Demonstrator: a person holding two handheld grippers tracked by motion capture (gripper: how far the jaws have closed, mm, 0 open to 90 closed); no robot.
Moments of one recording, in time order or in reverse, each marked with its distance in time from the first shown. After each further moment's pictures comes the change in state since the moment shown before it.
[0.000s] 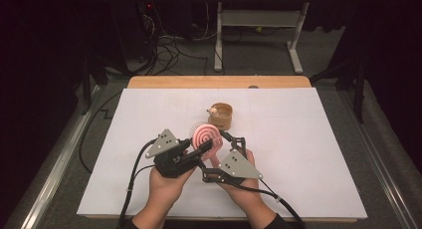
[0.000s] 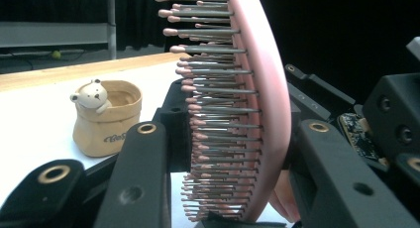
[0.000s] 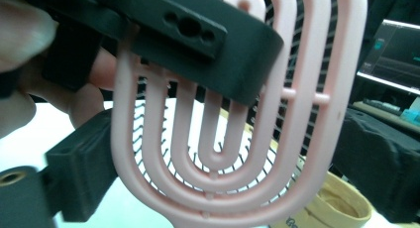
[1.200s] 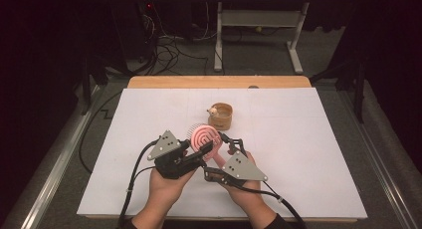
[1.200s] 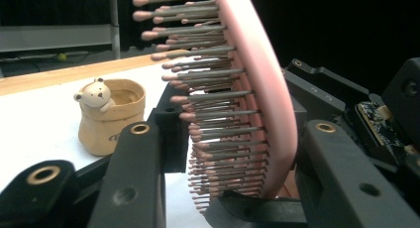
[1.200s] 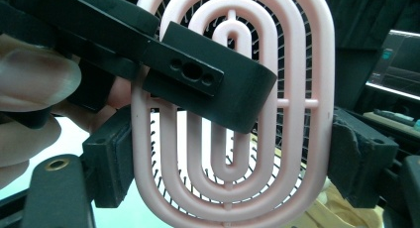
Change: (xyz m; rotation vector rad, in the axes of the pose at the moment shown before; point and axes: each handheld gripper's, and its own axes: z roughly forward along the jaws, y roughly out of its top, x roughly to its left) left arm -0.002 -0.003 0.002 0.013 0.016 0.029; right arm -0.001 0.001 -0.006 -0.056 0.030 0.021
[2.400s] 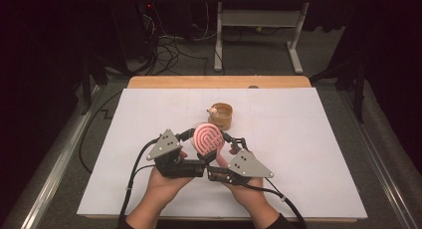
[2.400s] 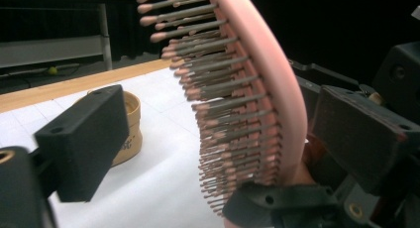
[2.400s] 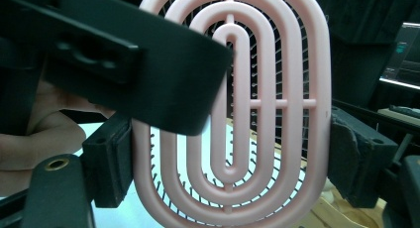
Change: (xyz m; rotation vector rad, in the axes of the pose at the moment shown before) left arm 0.004 0.001 0.001 -0.016 -0.040 0.047; right arm -0.008 0.001 -0.004 -0.013 0.037 0.052
